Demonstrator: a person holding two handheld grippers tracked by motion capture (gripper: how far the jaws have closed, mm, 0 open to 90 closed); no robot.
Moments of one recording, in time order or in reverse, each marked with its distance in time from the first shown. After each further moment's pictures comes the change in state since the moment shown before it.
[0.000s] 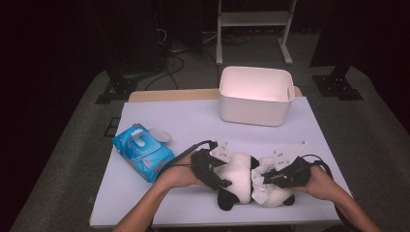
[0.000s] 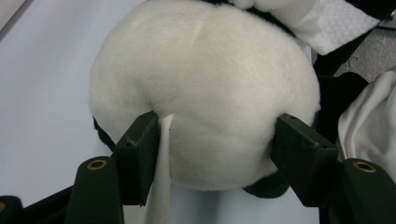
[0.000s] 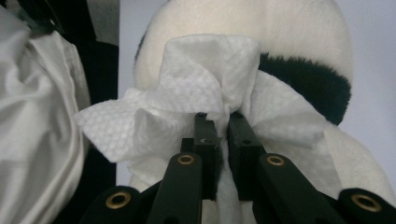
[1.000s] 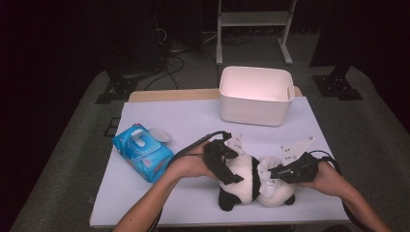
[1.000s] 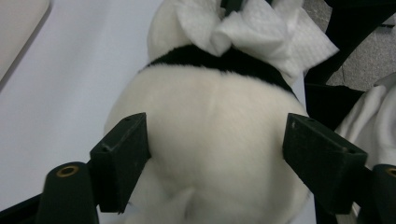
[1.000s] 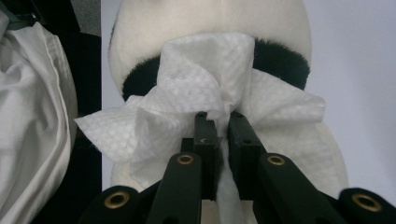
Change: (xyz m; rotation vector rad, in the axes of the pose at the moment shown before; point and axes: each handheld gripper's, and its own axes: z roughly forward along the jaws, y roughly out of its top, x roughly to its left) left arm 0.011 0.052 0.008 0.029 -0.035 0.054; right arm -0.009 -0.012 -0.017 0.009 -0.039 0.032
